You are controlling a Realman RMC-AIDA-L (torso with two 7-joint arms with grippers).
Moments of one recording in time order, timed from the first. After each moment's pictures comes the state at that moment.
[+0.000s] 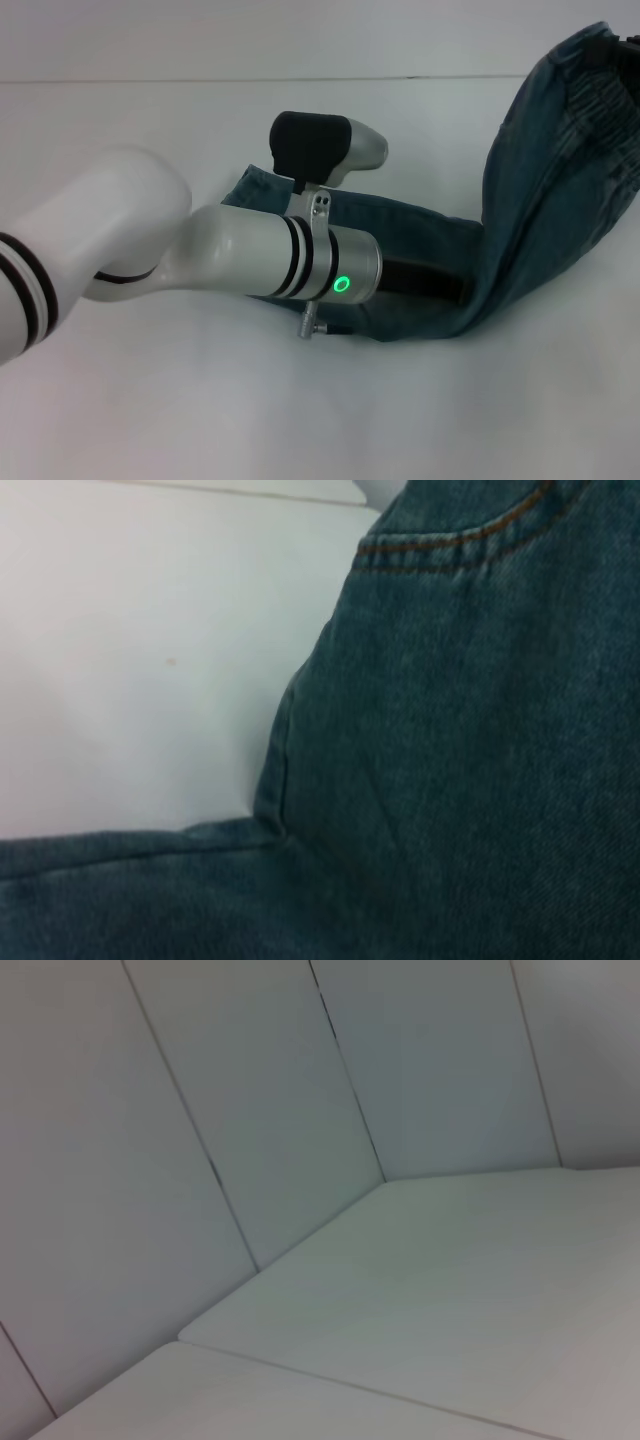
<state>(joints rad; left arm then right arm) -0.82 -2.18 1.94 0.58 1.40 0.67 -2.21 0.53 2.08 -0.48 -1.17 -2.02 -1.60 1.98</state>
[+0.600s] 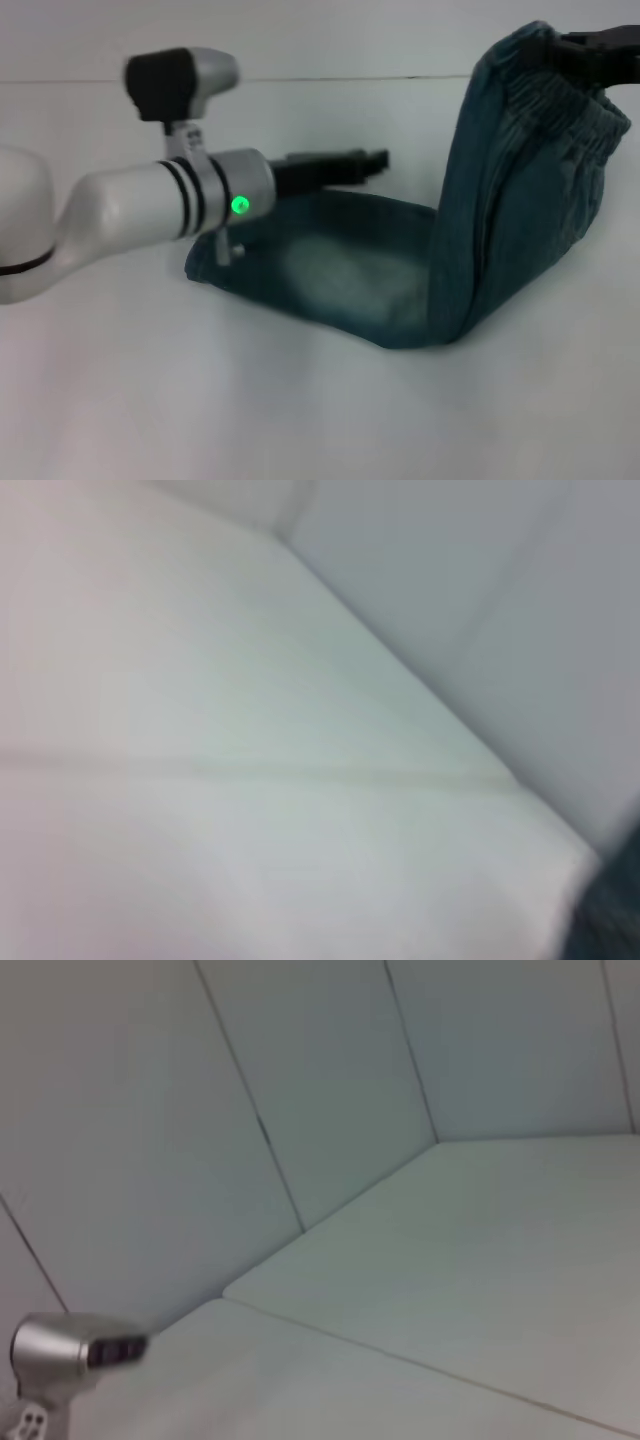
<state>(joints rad) -0.71 -2.17 1.49 0.58 1.41 0.66 -1.94 0.57 2.08 -0.63 -1.16 -2.02 -1.54 2.03</state>
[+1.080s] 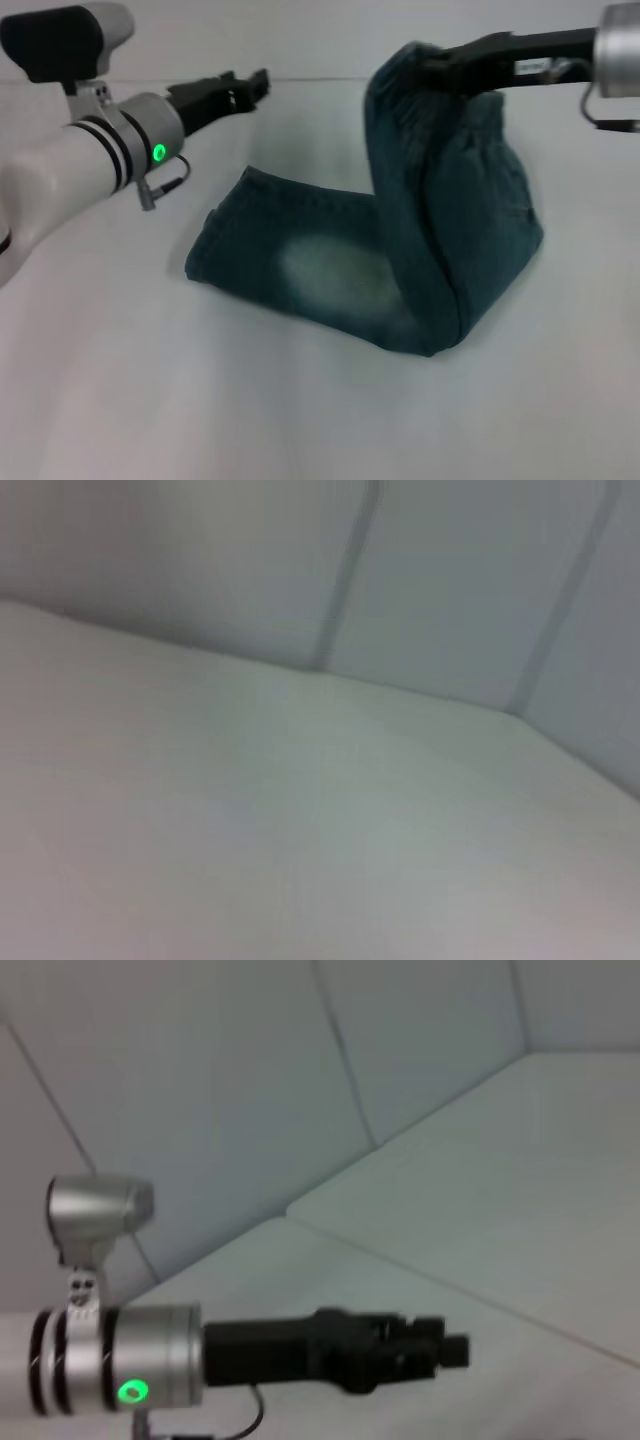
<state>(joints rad) -0.64 -2.17 1.35 0.69 1.41 0.38 -1.78 0.72 2.08 -0.93 -1.04 -2.06 -1.36 2.12</state>
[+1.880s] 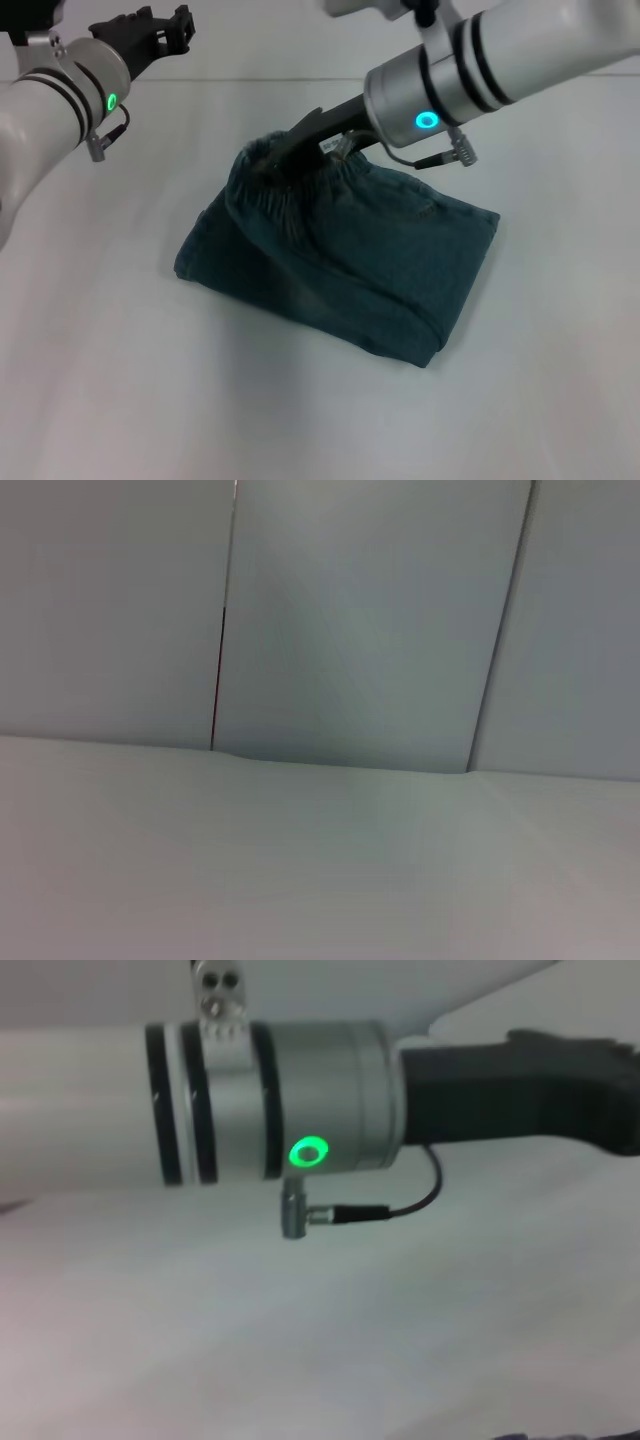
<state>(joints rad) -0.63 -2.17 1.33 0.79 1.42 0.13 -1.69 1.01 2.10 -1.32 -0.71 -2.06 -1.13 2.17</state>
